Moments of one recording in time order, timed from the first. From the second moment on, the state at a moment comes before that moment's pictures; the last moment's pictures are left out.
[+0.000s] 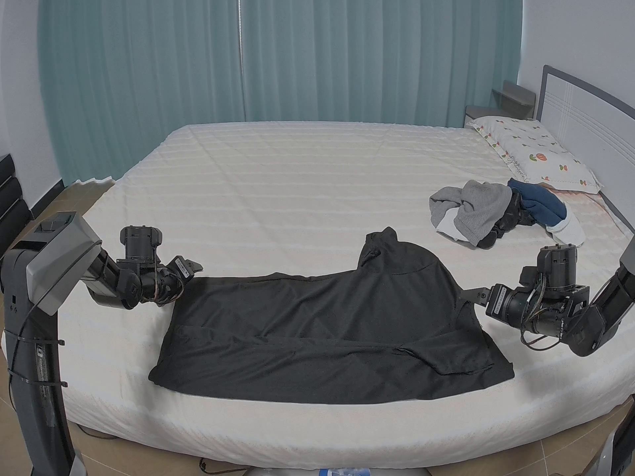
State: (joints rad) left arm 0.01 2.39 -1.25 -0.51 -0.14 -0.70; right arm 0.15 1.94 -0.57 -0.84 0.12 0.53
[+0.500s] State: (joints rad) left arm 0.02 2.34 -1.22 -0.52 -0.07 -0.79; right arm 0.16 2.11 -1.02 -0.67 0.12 0.54
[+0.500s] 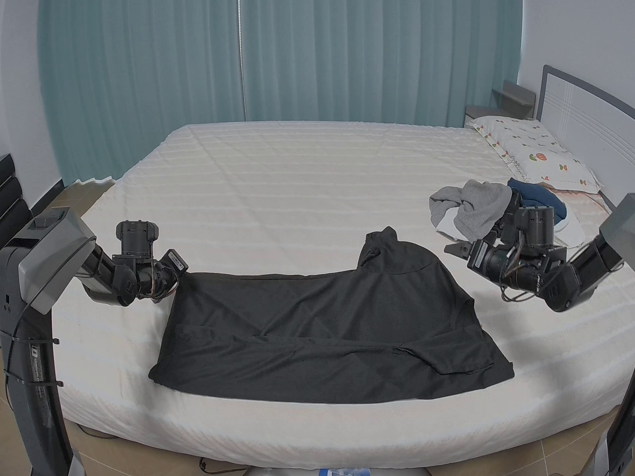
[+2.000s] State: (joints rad) left arm 0.01 2.29 -1.15 -0.56 -0.07 -0.79; right arm 0.12 2.70 -2.00 -0.14 0.18 0.46
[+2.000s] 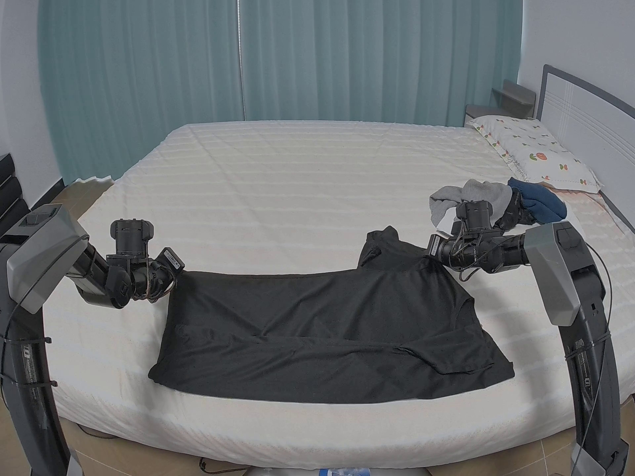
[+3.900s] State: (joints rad) left arm 0.03 2.13 -1.01 -0.55 -0.06 -0.59; right arm 0.06 2.31 -1.34 -0.52 0.22 0.46
